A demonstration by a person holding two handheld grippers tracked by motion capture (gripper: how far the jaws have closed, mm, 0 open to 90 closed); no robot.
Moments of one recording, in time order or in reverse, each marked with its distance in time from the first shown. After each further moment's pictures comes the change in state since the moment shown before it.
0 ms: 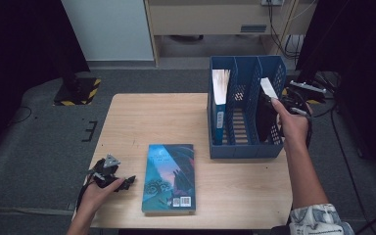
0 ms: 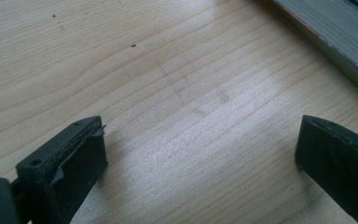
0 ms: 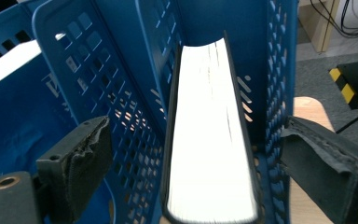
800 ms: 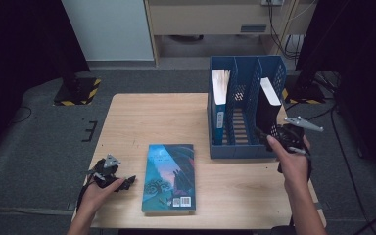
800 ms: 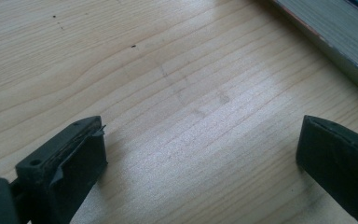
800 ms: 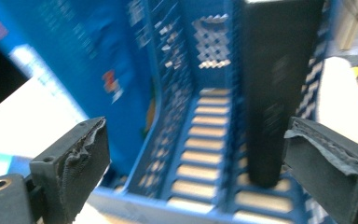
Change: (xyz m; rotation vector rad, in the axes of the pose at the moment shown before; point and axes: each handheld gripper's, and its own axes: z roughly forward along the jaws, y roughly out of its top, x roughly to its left) left arm -0.001 0.000 0.000 -0.003 0.003 0.000; right arm 0.030 -0.089 -0.060 0.029 0.088 -0.101
